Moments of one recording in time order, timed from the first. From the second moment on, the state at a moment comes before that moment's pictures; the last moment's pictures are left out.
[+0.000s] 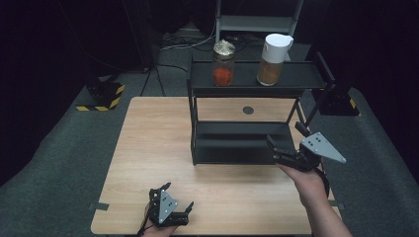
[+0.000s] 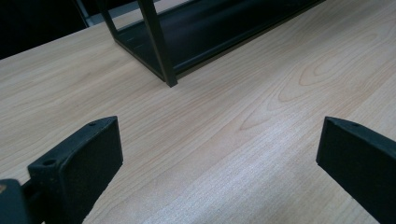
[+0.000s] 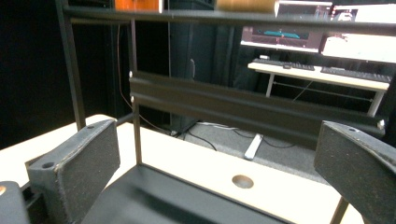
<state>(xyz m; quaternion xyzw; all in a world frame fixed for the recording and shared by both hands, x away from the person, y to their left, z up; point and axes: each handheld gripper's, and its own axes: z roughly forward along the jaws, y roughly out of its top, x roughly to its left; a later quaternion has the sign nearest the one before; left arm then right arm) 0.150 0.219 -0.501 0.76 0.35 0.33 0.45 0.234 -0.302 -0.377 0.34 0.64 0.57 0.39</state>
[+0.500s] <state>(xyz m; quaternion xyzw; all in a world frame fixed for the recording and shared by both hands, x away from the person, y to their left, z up) 0.149 0.217 -0.501 0.76 0.34 0.33 0.44 0.216 -0.310 -0.422 0.35 0.67 0.54 0.38</state>
